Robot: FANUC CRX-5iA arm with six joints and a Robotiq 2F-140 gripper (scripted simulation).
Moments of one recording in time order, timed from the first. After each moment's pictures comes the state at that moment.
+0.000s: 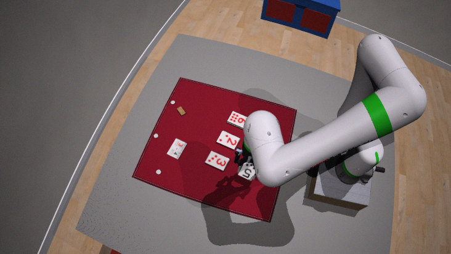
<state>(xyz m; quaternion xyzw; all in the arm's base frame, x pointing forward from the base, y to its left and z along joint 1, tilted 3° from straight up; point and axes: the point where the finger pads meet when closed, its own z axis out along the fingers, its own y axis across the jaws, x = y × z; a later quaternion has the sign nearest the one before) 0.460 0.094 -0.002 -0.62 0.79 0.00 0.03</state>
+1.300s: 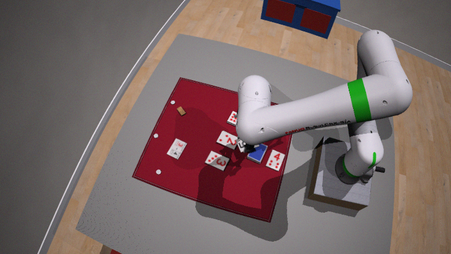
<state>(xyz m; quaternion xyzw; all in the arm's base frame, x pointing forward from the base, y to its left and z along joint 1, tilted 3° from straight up) 0.504 -0.032 0.000 -0.29 0.96 0.01 0.02</state>
